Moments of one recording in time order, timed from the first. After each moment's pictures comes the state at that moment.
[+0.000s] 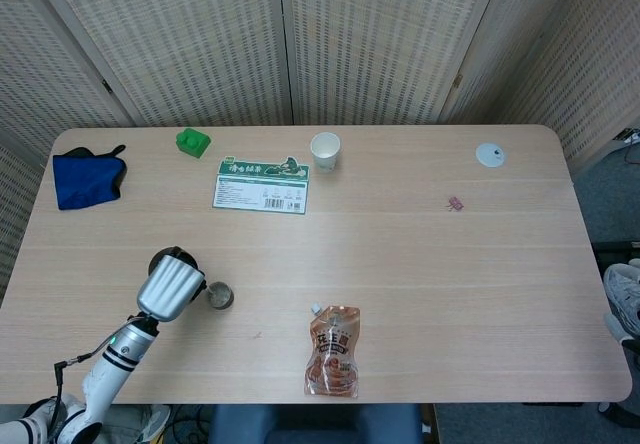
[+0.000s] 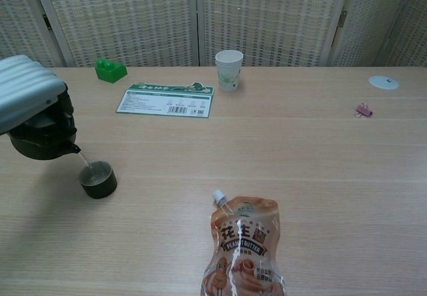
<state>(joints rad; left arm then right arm) -0.51 -1.48 -0.04 -1.37 1.63 1.30 0.56 -0.07 -0.96 0.09 -1.66 -1.53 1.67 0.02</state>
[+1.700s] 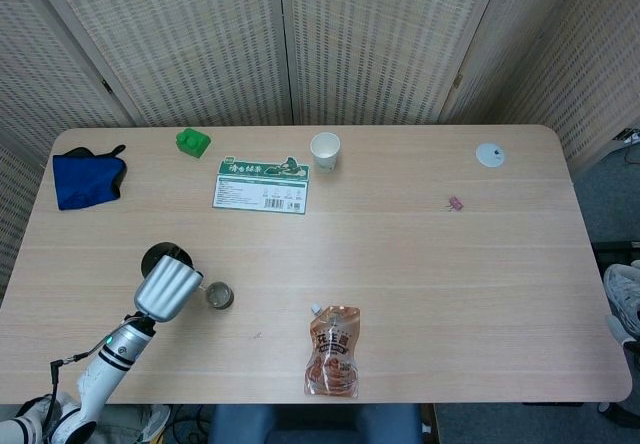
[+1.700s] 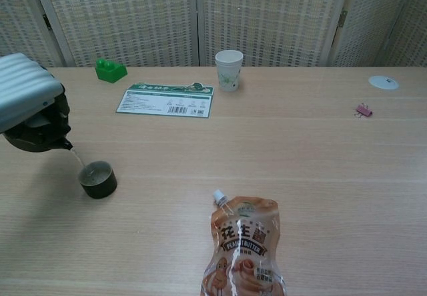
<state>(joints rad) -0.51 -1.47 -0.04 -1.35 1.66 1.30 0.58 -0.08 -0.96 0.09 -1.66 -1.53 1.68 0.03</state>
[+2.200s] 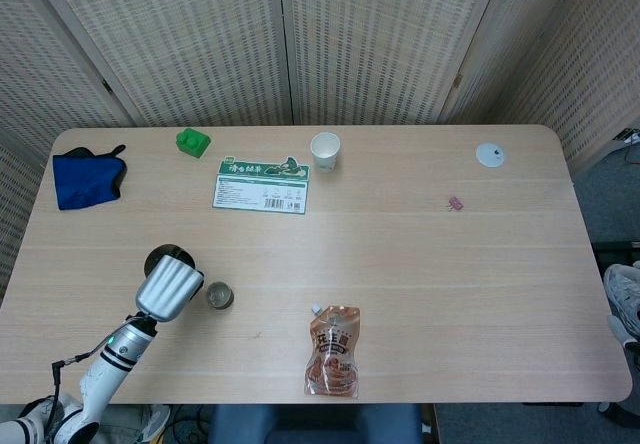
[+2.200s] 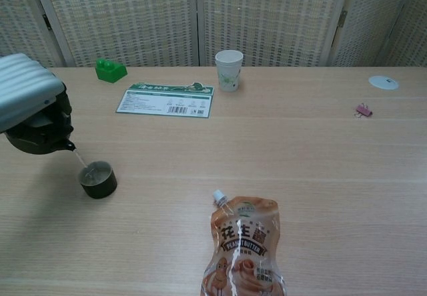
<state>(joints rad) -0.51 -1.47 -0.04 -1.37 1.64 1.29 0.56 -0.08 -0.96 0.09 -1.65 -1.53 1.68 0.03</state>
